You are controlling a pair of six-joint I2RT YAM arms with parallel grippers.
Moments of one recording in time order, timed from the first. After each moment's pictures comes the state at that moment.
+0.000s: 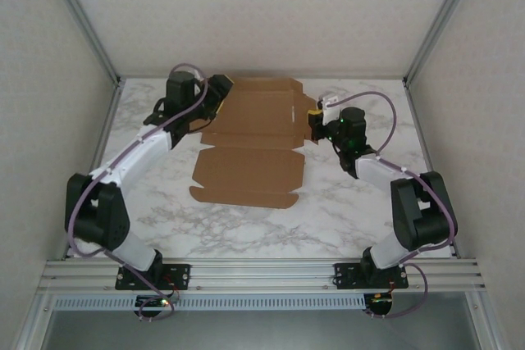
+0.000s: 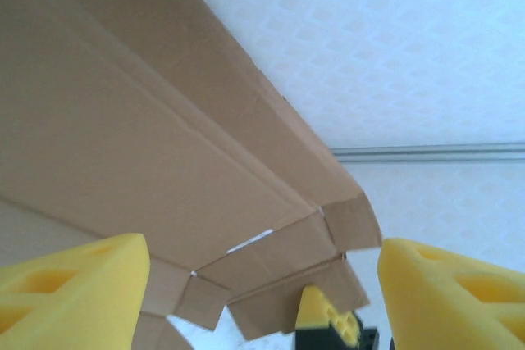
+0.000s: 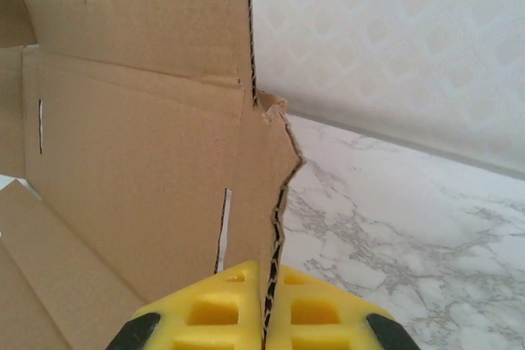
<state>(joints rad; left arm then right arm) -0.28 1.60 1.29 -0.10 0.26 -1.19 0.29 1.55 0.80 0.51 -0.27 -0.06</state>
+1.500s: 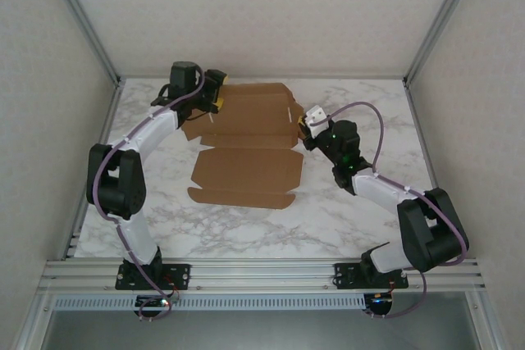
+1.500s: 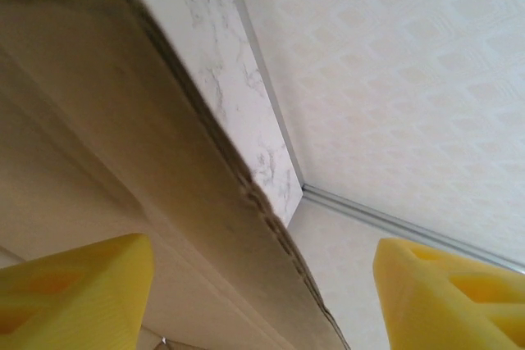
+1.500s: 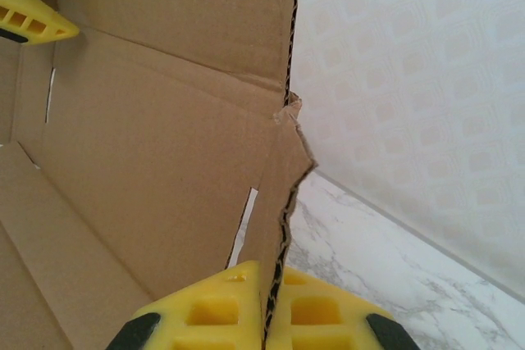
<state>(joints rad) -0.20 1.84 1.47 -0.16 0.33 -1.45 0.43 1.42 0.69 0.57 -0.12 -0.33</state>
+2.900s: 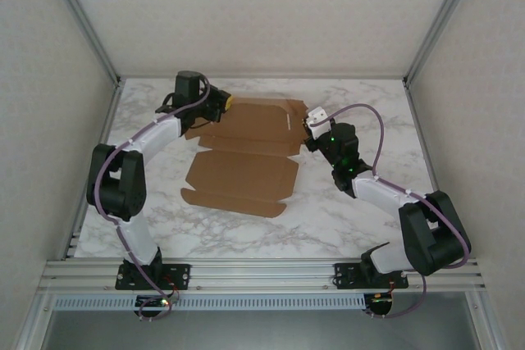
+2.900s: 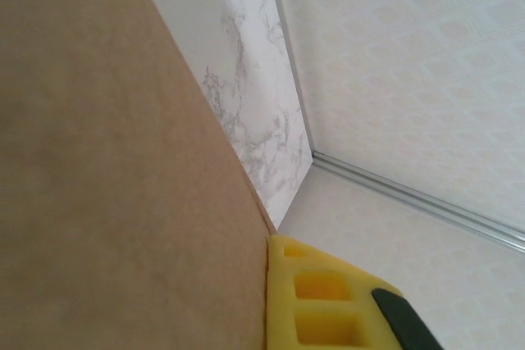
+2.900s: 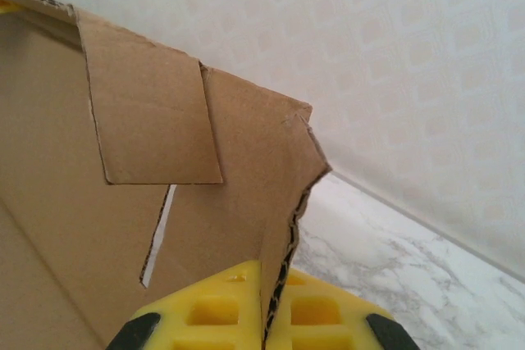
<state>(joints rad) -0.23 1.83 1.35 -0.07 0.40 -1.47 0.45 1.40 0.67 0.53 0.01 -0.31</state>
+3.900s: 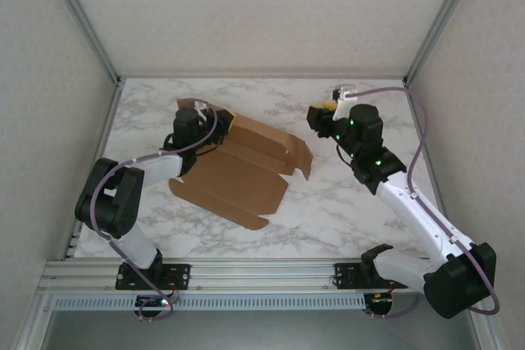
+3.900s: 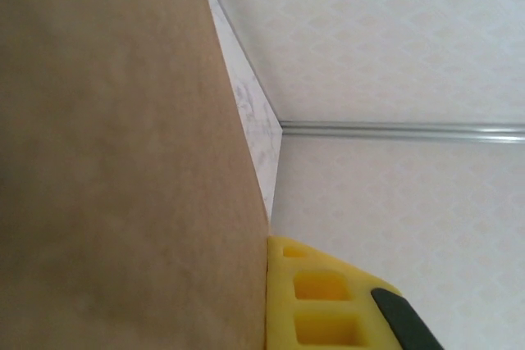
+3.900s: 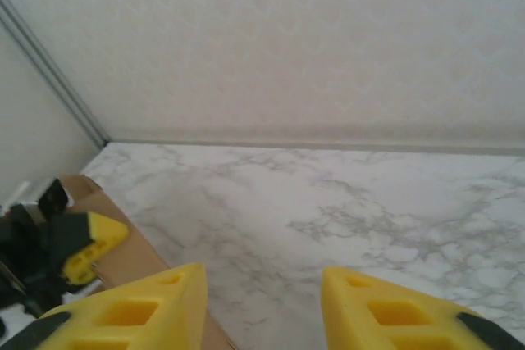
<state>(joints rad) -0.30 1.67 0.83 0.61 0.38 -1.35 0.46 1.12 0.99 -0.11 -0.03 0.30</state>
